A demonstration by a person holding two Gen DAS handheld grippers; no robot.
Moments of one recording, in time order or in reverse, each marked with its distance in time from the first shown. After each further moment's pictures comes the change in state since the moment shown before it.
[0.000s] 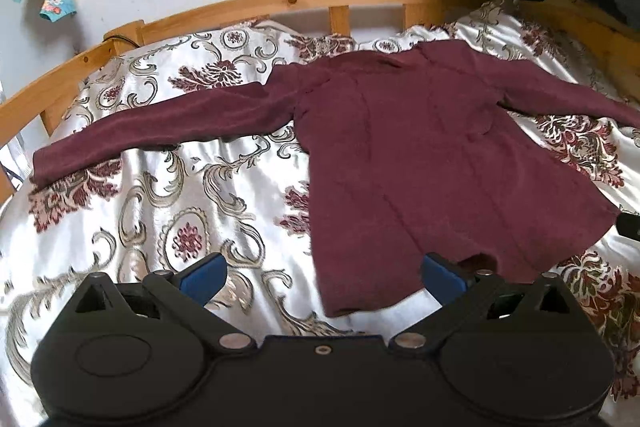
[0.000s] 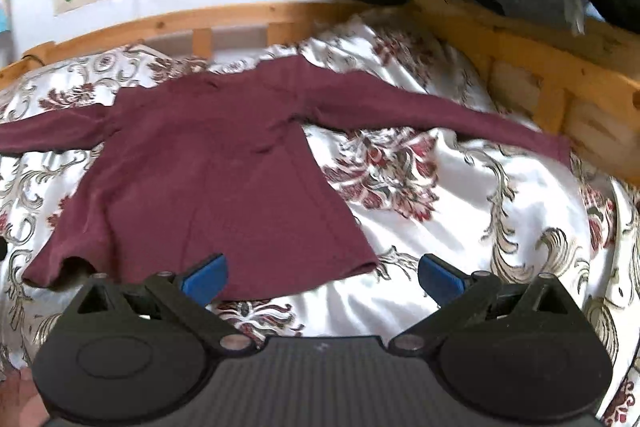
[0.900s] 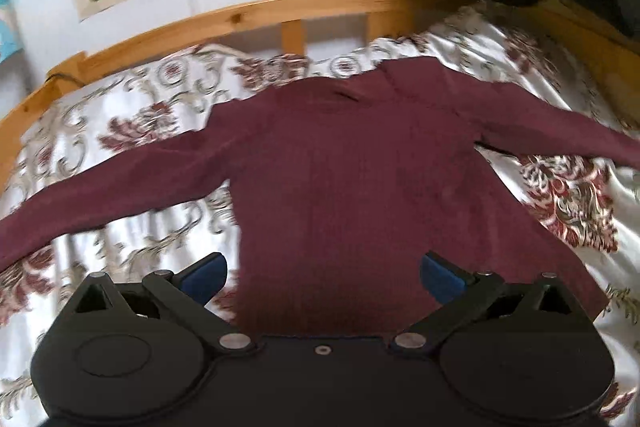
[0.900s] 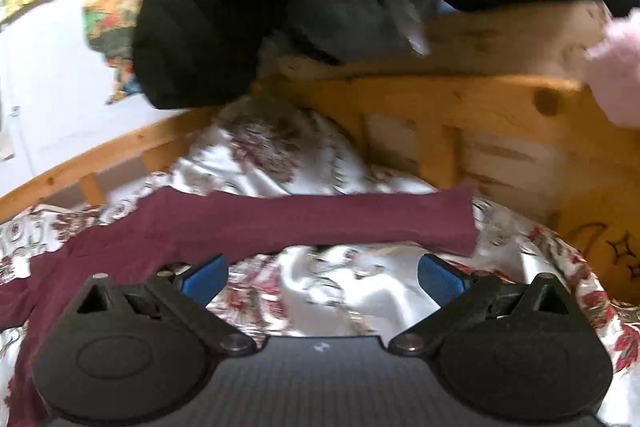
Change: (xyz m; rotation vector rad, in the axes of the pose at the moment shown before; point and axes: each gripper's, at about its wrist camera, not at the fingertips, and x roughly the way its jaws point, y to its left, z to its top) left arm 0.058 -0.074 0.096 0.047 -0.006 -0.052; right arm 0.048 -0.164 0.069 0.353 -0.202 -0.109
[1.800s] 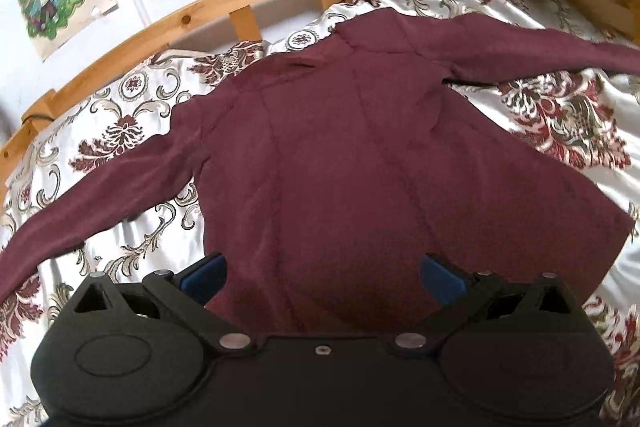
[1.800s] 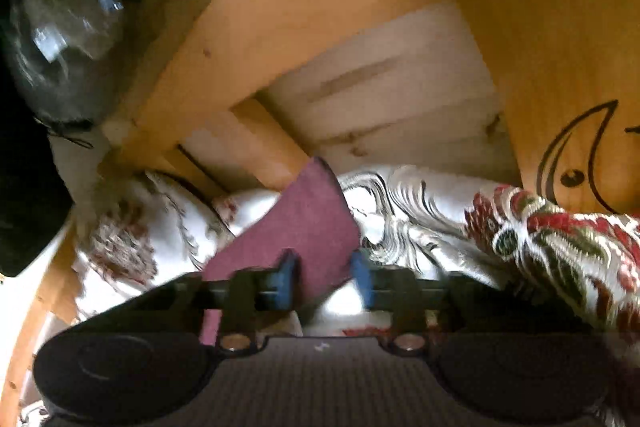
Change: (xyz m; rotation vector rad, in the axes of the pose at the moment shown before) left arm 0.023 -0.039 -0.028 0.171 0.046 0.031; right arm 0.117 -0.104 0.008 0.583 -0.029 -0.134
